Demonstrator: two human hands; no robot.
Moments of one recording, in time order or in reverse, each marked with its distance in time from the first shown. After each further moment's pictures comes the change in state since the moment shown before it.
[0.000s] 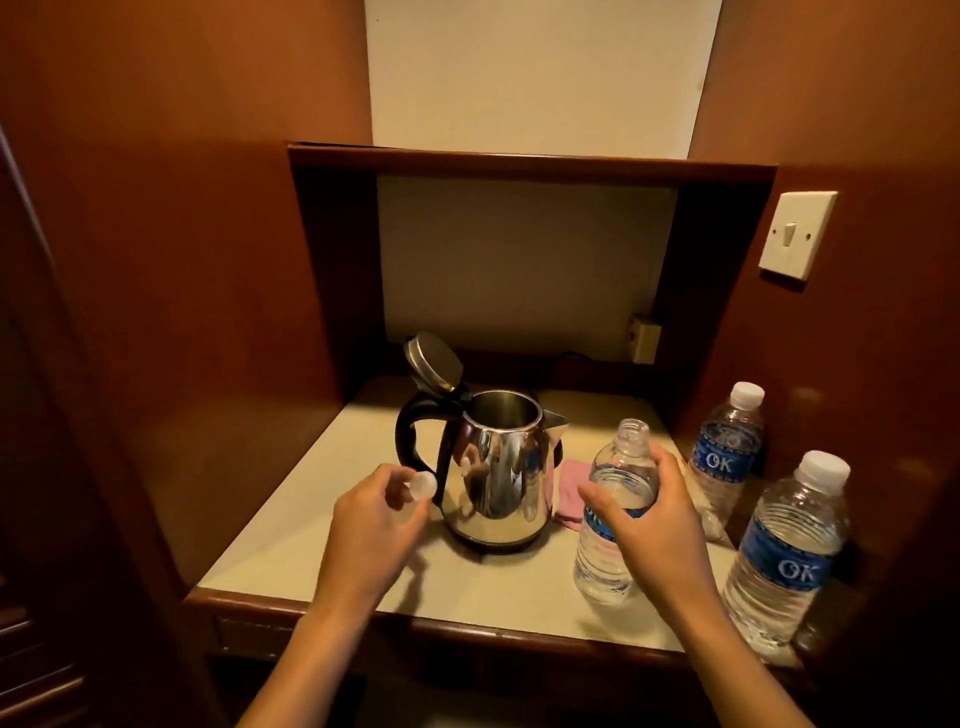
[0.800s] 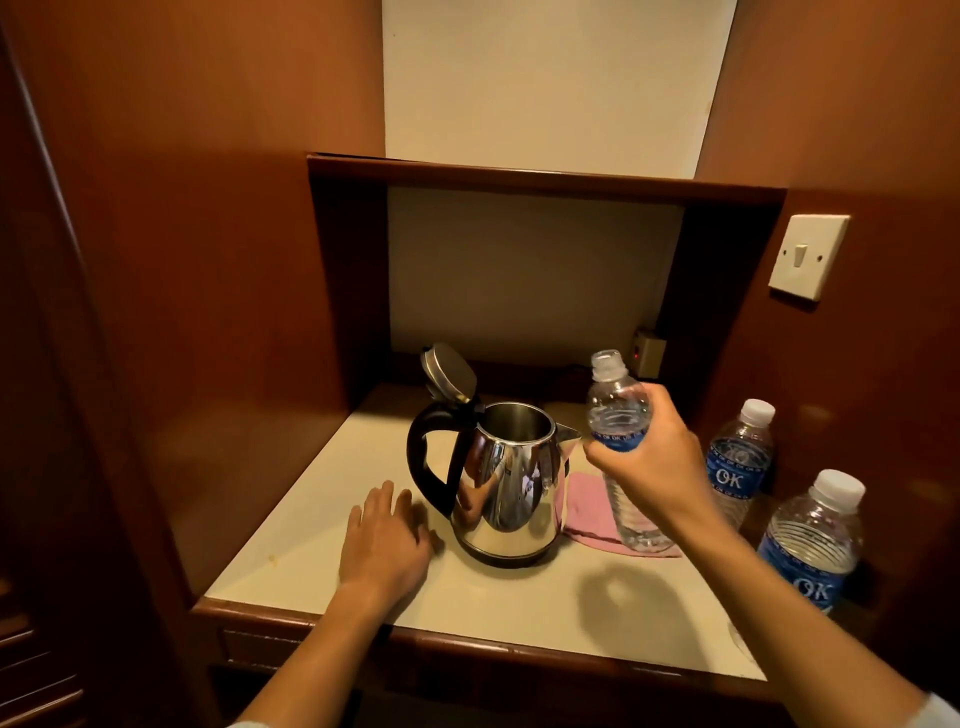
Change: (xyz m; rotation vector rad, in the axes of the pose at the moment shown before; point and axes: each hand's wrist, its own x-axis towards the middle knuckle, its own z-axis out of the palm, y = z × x) left_hand 0.025 -0.058 0.033 0.549 -0.316 -0.053; right_hand 0.055 -0.045 0.006 -0.220 -0.040 -0.229
